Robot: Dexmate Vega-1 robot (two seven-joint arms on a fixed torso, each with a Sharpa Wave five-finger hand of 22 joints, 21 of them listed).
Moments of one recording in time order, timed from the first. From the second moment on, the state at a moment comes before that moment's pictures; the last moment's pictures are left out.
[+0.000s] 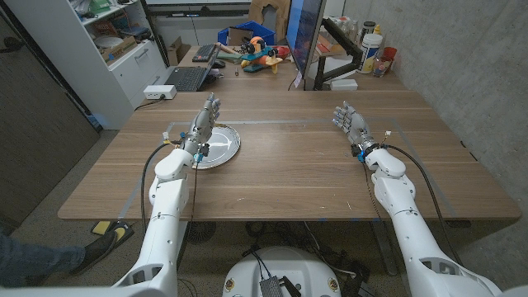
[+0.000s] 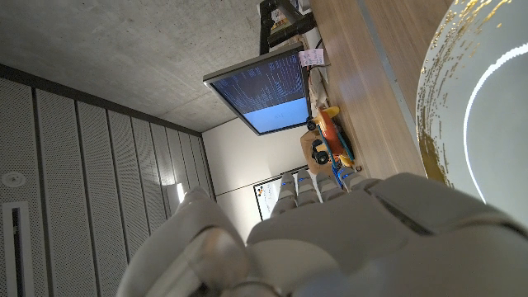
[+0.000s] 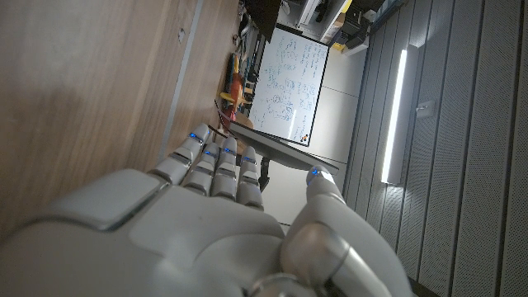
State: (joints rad) left arm 0.92 -0.01 -0.24 -1.43 -0.02 -0.12 -0.43; left_hand 0.26 0.05 0.05 0.07 0.35 0.00 0.03 0.20 0.18 -0.04 -0.03 0.20 0.19 -0.13 0.00 0.19 0.18 -0.17 -0.03 0.21 0.18; right arm -0.89 -0.08 0.11 -1.33 0.18 0.10 0.32; right_hand 0.16 0.07 0.33 -0.10 0.17 0.25 0.07 0.19 0.19 0.24 0.10 0.24 0.19 0.14 0.04 0.19 0.19 0.18 -0.03 0.34 0.18
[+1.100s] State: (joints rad) left arm 0.97 0.02 -0.23 -1.51 0.05 -0.17 -0.37; left_hand 0.27 0.06 0.06 0.07 0.34 0.01 0.03 0.20 0.18 -0.03 -0.03 0.21 0.19 -0.12 0.00 0.19 0.18 -0.17 -0.02 0.21 0.18; right arm -0.86 -0.08 0.11 -1.28 0.17 0.12 0.34; right_hand 0.16 0.07 0.33 -0.10 0.17 0.26 0.06 0.19 0.19 0.25 0.09 0.24 0.19 0.14 0.04 0.19 0.19 0.19 -0.03 0.34 0.18
